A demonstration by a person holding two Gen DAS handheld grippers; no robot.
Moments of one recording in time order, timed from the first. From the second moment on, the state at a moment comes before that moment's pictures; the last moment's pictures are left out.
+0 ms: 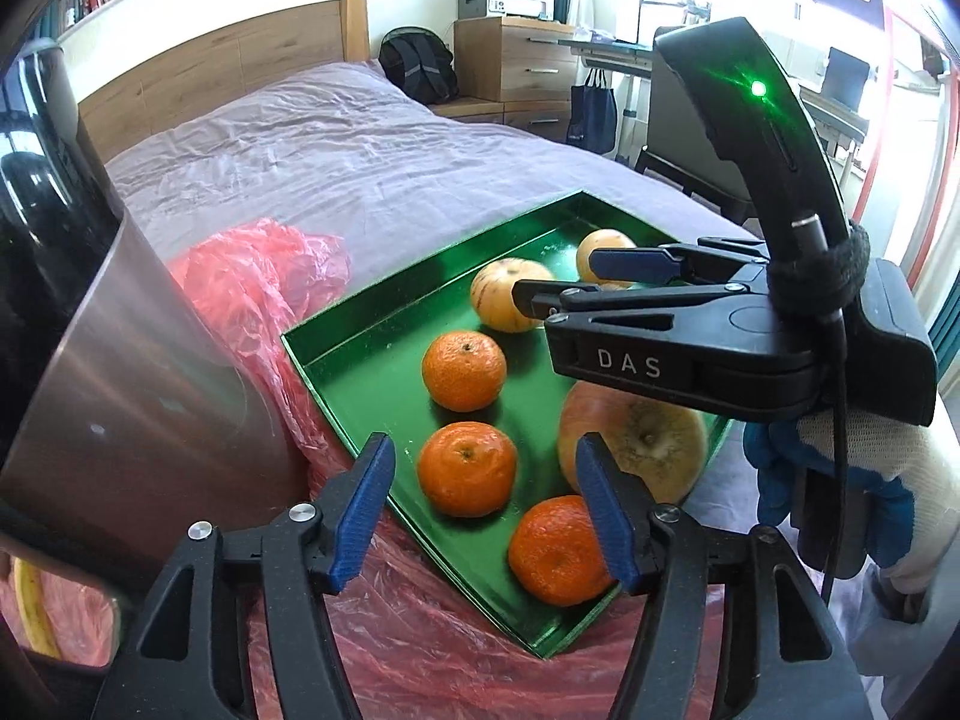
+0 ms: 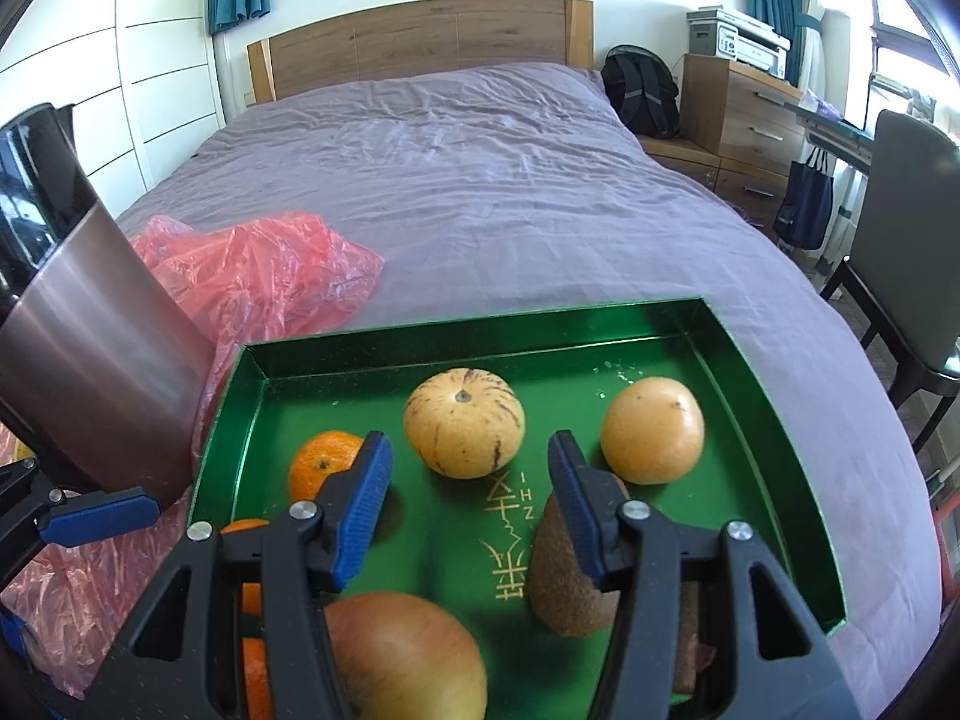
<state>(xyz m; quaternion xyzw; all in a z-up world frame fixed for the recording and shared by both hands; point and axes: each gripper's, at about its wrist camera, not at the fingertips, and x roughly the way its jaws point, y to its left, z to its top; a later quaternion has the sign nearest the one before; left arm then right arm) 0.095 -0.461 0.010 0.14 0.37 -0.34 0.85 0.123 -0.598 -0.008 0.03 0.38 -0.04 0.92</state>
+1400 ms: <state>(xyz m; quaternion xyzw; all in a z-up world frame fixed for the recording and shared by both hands) 0.064 -0.108 0.039 0.10 0.38 -0.16 0.90 -0.026 -0.341 0.043 -0.01 0.43 0.07 0.90</state>
